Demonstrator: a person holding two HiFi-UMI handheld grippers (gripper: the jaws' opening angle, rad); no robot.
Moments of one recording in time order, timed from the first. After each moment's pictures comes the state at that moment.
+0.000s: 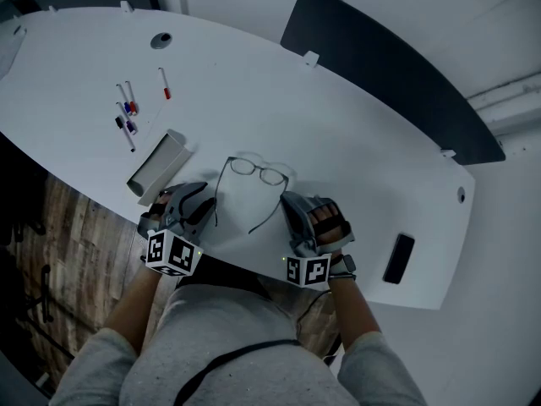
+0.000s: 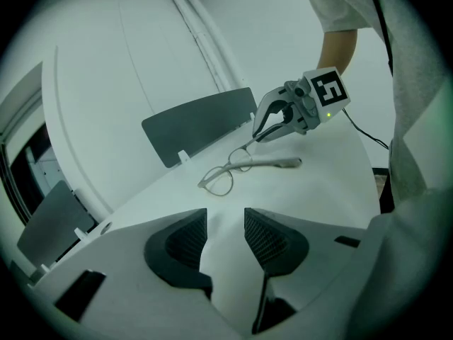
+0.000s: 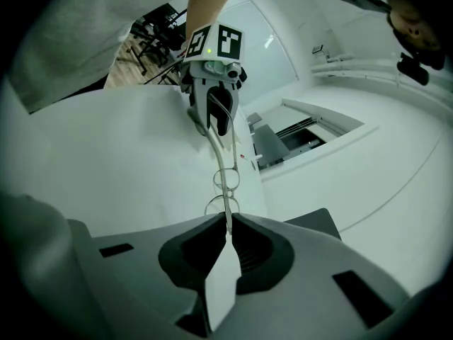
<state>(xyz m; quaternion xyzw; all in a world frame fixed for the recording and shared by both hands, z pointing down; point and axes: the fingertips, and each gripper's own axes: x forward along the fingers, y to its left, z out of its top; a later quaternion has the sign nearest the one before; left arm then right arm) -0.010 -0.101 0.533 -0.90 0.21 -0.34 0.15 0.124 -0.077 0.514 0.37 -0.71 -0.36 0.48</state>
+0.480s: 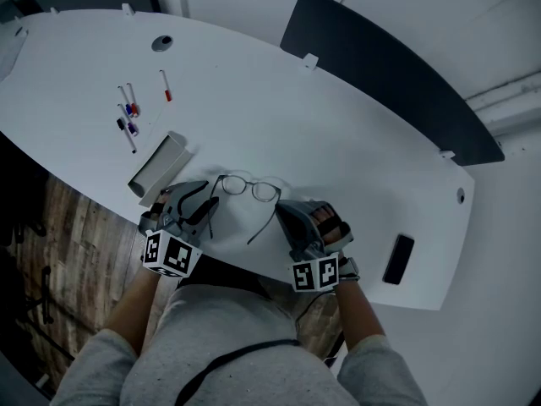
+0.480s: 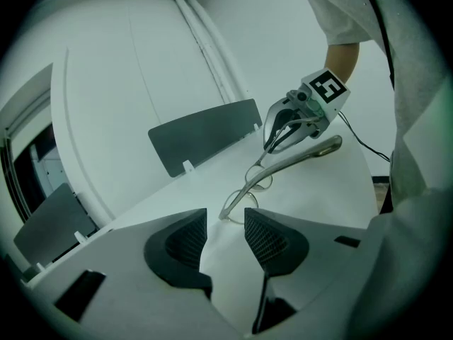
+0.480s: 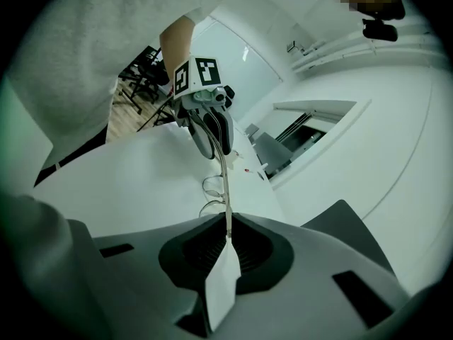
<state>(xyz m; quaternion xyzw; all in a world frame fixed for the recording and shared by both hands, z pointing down) -0.006 -0.104 0.510 -0.92 0.22 -0.30 0.15 0.107 -0.062 0.502 0.35 -0.80 -0.27 0.41</state>
